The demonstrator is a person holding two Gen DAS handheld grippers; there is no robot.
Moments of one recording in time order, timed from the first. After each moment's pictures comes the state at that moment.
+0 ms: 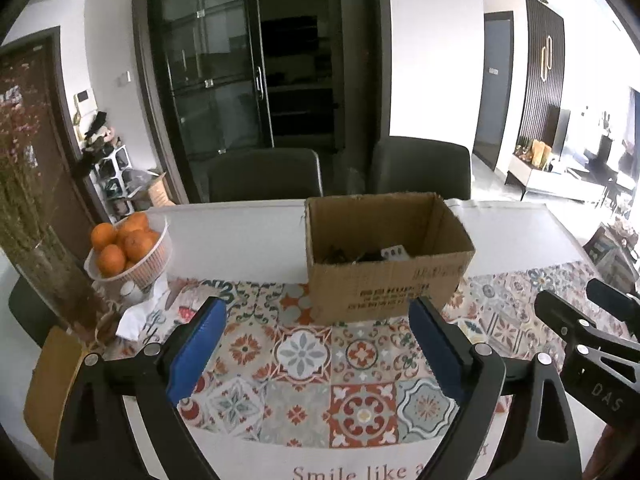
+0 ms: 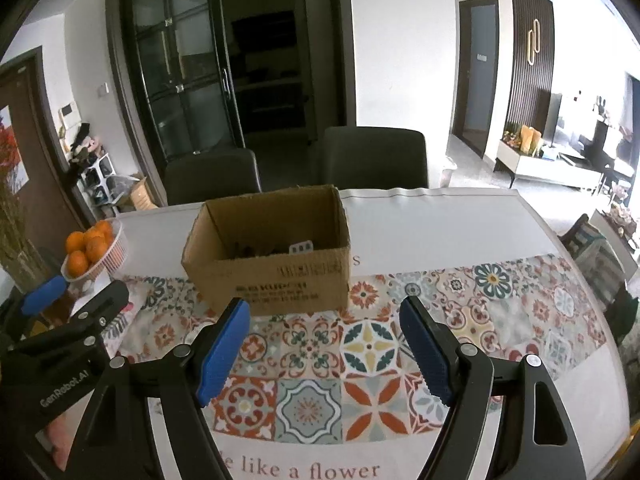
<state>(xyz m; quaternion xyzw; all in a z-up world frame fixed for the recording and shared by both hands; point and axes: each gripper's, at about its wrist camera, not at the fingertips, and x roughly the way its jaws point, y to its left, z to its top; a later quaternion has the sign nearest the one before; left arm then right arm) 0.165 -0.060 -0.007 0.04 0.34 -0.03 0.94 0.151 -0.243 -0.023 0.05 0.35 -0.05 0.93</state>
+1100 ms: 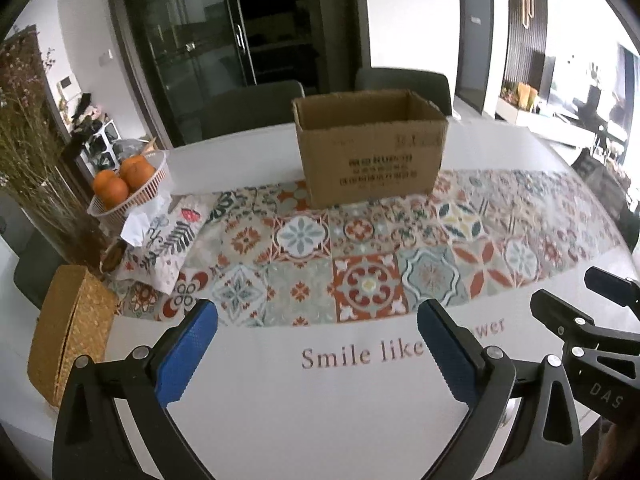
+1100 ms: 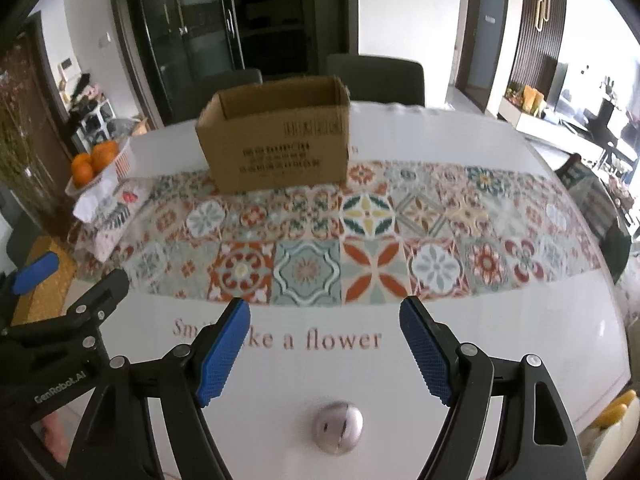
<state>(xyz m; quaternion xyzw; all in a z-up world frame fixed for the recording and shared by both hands) 0.059 -0.046 -0.078 0.09 0.42 -0.06 0.90 0.042 -0.221 -0.099 0.05 0.45 -0.05 0.89</state>
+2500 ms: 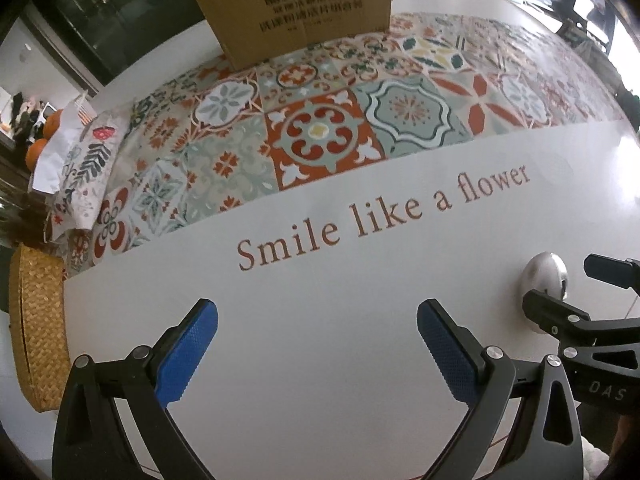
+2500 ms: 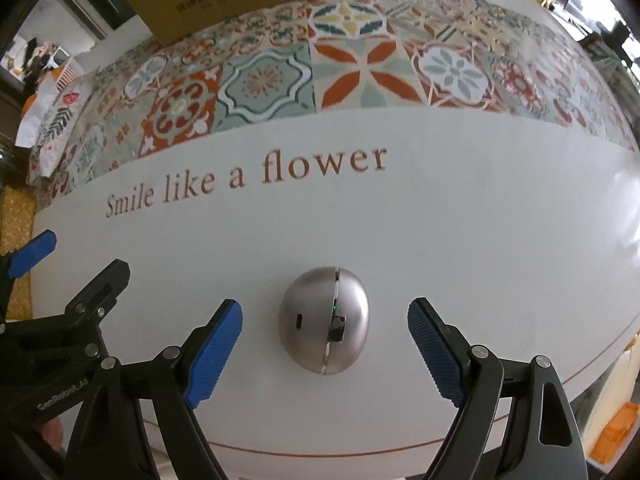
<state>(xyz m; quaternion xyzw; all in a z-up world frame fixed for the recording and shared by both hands) 0.058 -0.076 -0.202 0.18 0.57 -0.11 0.79 0.028 -0.239 -0.231 0.11 0.64 -0.06 0.76</state>
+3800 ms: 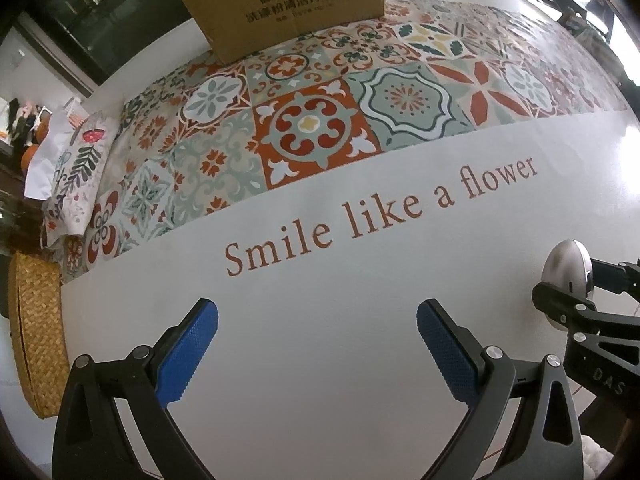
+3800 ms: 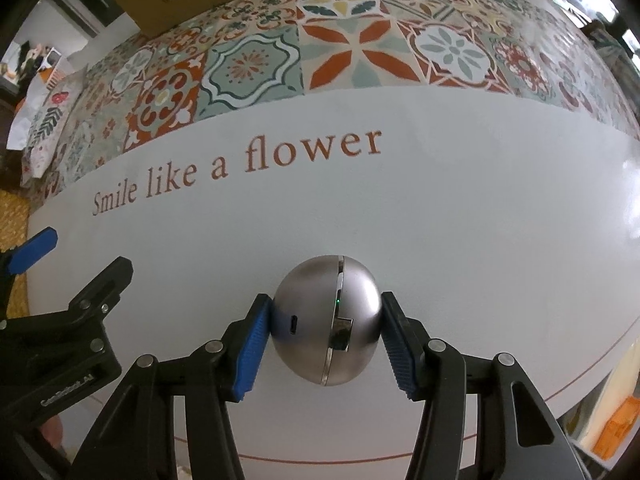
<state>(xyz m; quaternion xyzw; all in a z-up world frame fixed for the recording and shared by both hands) 0.062 -0.085 -0.212 0.19 0.58 -0.11 0.79 0.027 -0.243 -0.243 0.12 0.65 -0.05 0.75</state>
